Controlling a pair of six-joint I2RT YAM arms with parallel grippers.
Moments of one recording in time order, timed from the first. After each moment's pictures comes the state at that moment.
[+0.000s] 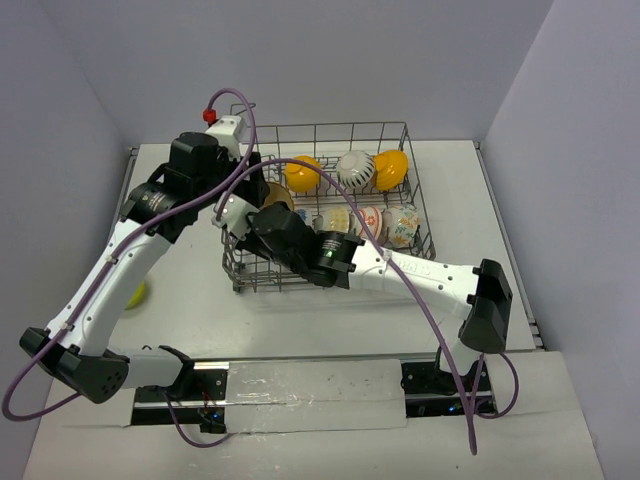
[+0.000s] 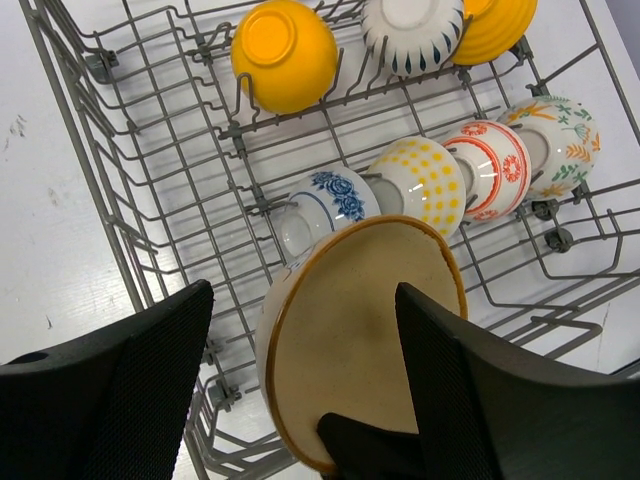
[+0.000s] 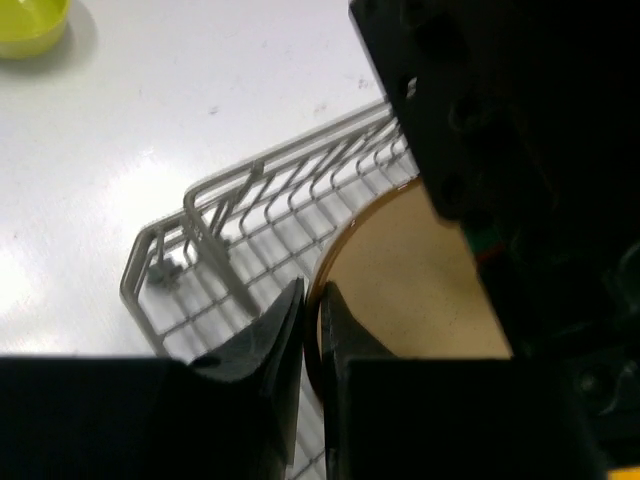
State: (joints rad) left arm -0.51 1.30 1.54 -0.76 -0.02 -0.26; right arm 1.17 1.65 1.53 -0.28 0.35 -0.31
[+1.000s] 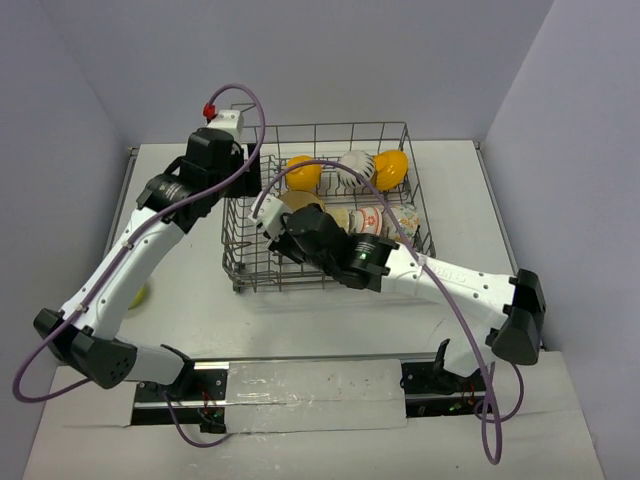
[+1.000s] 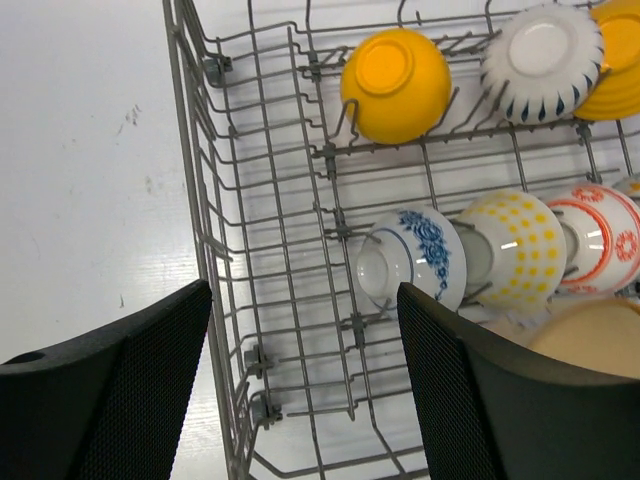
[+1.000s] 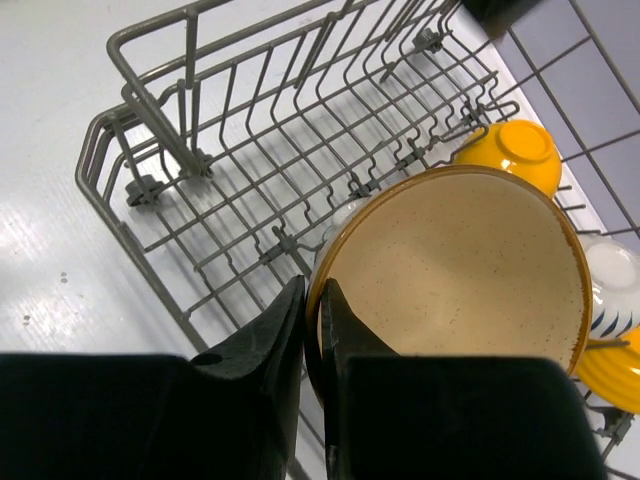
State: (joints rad) left arm -0.52 1.37 1.55 -0.75 -0.28 -0.29; right arm 1.12 1.47 1.35 -0.34 0.33 -0.24
